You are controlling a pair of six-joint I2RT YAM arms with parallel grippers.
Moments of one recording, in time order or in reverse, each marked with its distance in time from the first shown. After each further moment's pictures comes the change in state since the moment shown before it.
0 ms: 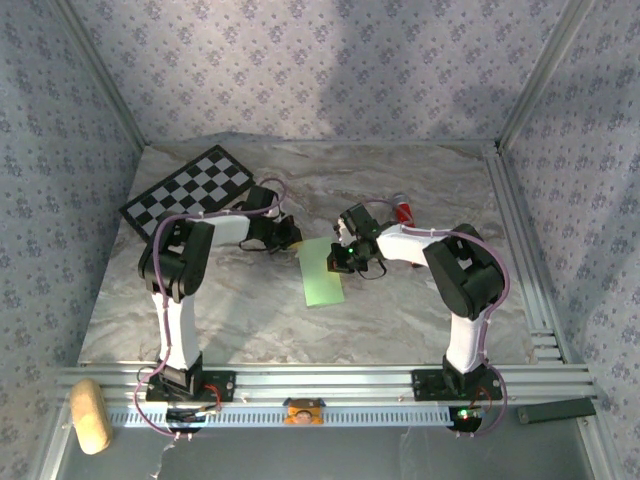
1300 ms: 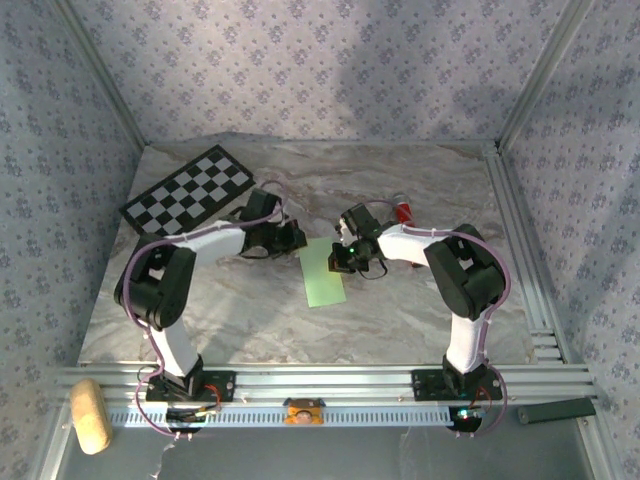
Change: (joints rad) left arm -0.108 -0.246 -0.151 -0.005 -0.013 -0.037; right arm -0.006 -0.006 -0.004 -0.006 0.001 0.011
